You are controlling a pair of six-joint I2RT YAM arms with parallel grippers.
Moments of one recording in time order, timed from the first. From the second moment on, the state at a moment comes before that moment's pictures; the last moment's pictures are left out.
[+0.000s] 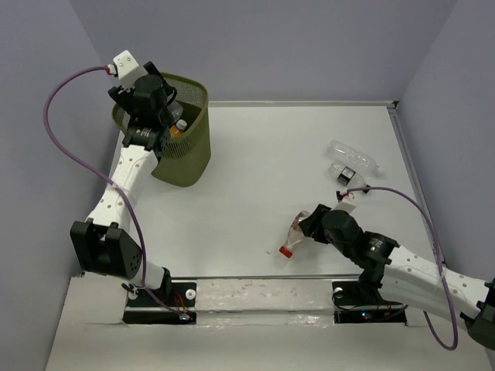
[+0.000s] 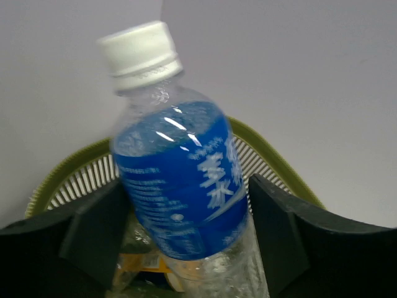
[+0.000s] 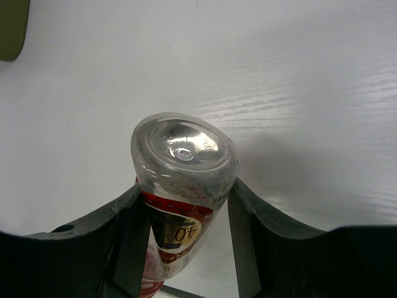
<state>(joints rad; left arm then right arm) -0.20 1.47 1.48 -0.06 -0.73 -0.34 0.90 0.71 0.38 -0.34 0.44 1.00</state>
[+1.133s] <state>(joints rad) -0.19 0.45 0.80 -0.38 -0.14 -0.54 0.90 1.73 1.84 0.14 0.23 0.26</state>
